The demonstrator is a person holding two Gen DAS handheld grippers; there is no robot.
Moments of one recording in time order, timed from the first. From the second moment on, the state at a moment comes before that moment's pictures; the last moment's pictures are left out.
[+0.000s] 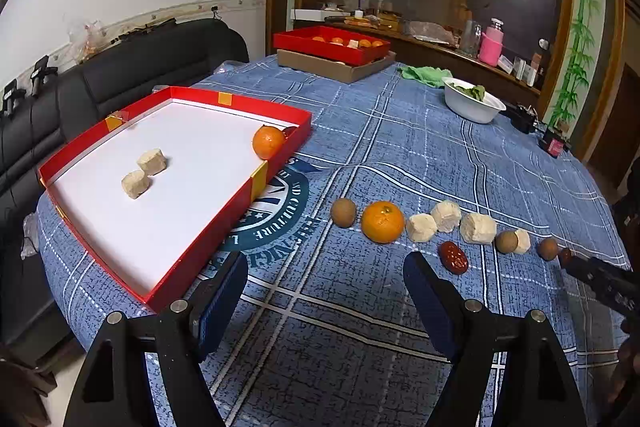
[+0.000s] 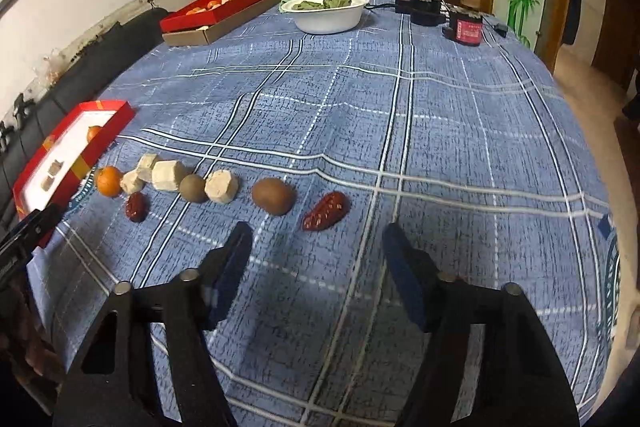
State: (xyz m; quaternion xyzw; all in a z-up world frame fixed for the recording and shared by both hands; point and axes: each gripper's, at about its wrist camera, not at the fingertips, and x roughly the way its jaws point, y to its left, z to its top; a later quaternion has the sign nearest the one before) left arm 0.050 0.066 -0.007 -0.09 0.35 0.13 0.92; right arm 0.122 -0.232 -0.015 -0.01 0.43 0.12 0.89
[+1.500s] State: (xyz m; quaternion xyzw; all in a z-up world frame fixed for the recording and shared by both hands) left arm 0.092 -0.008 -0.005 -0.07 0.38 0.00 0.92; right arm 0.134 -0.221 -0.014 0.00 0.40 0.17 0.90
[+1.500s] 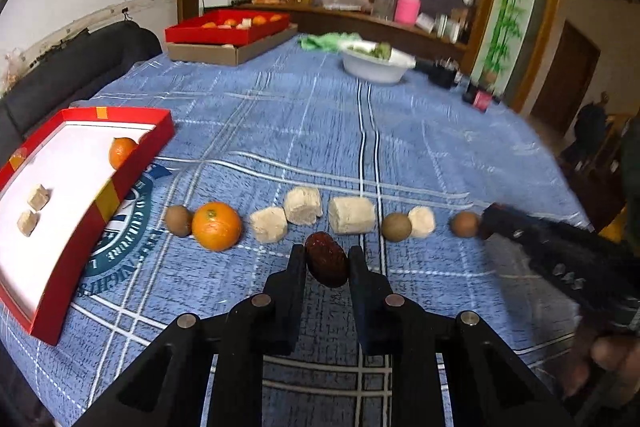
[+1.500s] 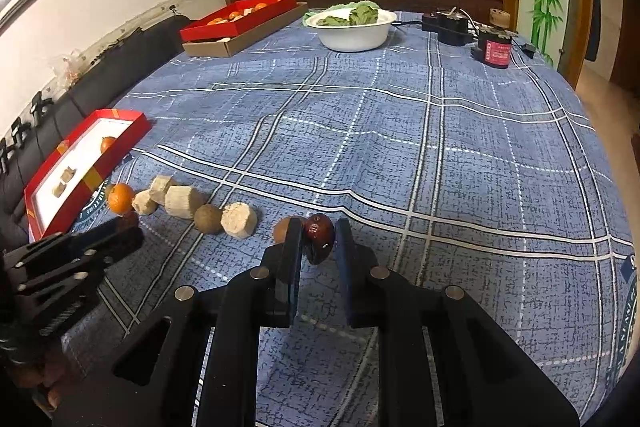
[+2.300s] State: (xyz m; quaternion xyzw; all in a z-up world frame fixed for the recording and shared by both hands) left arm 0.056 0.063 0.013 -0.14 0.34 0.04 0.93; right arm 0.099 -0.162 0.019 -0.07 0.35 0.23 0.90
